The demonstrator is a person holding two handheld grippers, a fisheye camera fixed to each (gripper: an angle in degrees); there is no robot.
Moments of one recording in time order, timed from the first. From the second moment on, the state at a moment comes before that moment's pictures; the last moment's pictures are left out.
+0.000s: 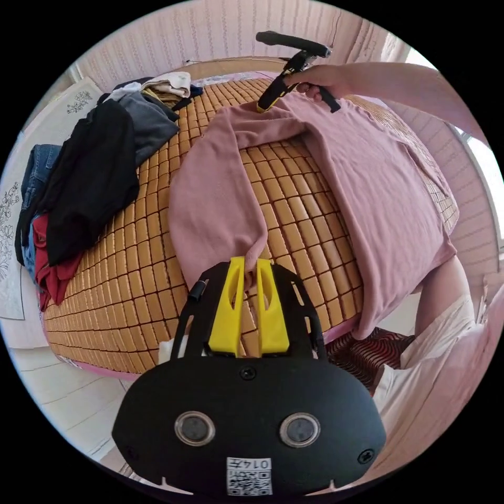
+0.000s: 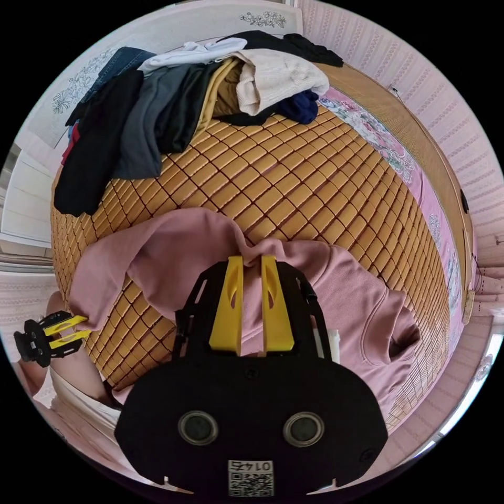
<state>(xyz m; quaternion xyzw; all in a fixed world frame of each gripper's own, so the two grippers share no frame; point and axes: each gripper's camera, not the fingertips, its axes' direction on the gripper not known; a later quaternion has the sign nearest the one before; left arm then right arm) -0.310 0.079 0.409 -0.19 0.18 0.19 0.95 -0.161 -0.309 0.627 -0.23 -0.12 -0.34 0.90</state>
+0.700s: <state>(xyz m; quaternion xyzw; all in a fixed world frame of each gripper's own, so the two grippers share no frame) -0.548 0.031 0.436 -0.16 0.12 -0.11 0.97 -0.188 -0.251 0.614 -0.25 -0.14 -0.38 0.88</state>
